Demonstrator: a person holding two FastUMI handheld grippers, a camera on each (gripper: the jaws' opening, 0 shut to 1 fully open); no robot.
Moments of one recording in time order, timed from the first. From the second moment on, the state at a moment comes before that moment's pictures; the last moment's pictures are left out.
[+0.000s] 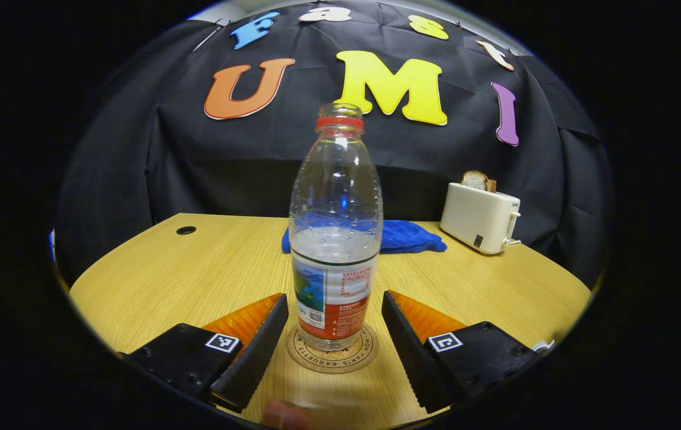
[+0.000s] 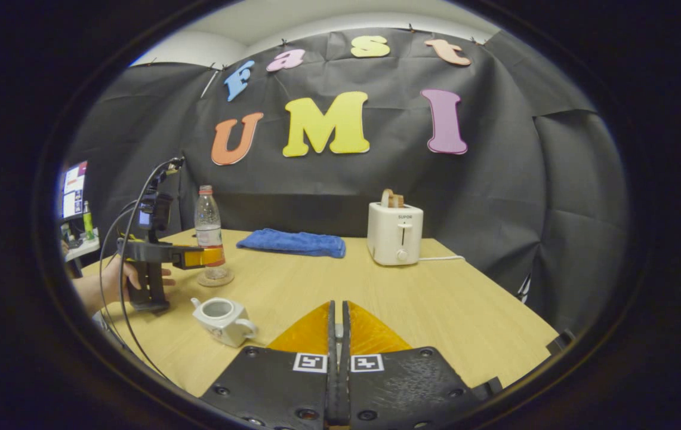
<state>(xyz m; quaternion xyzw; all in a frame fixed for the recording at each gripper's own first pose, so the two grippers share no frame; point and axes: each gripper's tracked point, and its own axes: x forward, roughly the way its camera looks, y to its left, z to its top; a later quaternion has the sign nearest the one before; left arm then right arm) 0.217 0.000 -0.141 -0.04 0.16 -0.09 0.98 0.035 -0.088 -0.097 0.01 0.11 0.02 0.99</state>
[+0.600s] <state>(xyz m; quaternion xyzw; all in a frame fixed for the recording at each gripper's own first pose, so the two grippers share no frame) 0.103 0.083 -0.106 -0.05 0.15 -0.02 0.99 0.067 0.035 -0.083 -0.01 0.09 0.16 0.98</state>
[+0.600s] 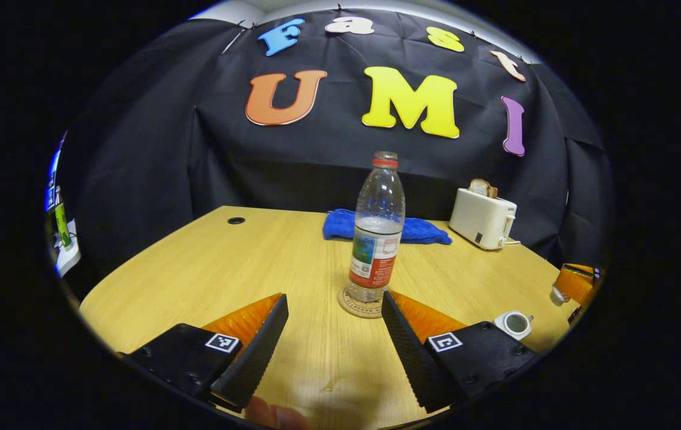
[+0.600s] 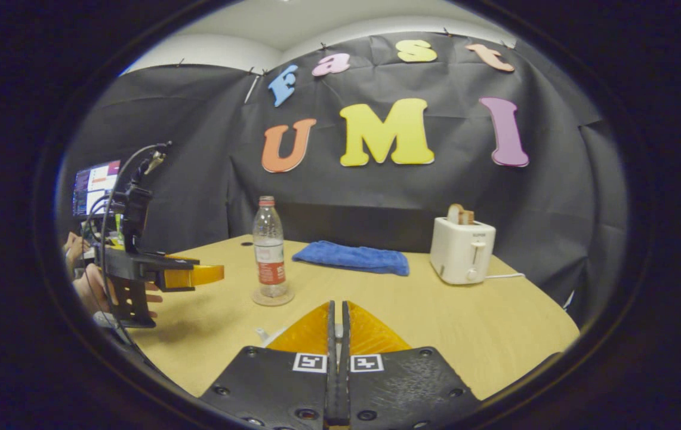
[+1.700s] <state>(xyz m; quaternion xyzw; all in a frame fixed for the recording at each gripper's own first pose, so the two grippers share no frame) 0.044 0.130 -0.060 -0.03 0.07 0.05 1.00 0.083 0.070 -0.120 -0.02 0.11 0.18 0.98</state>
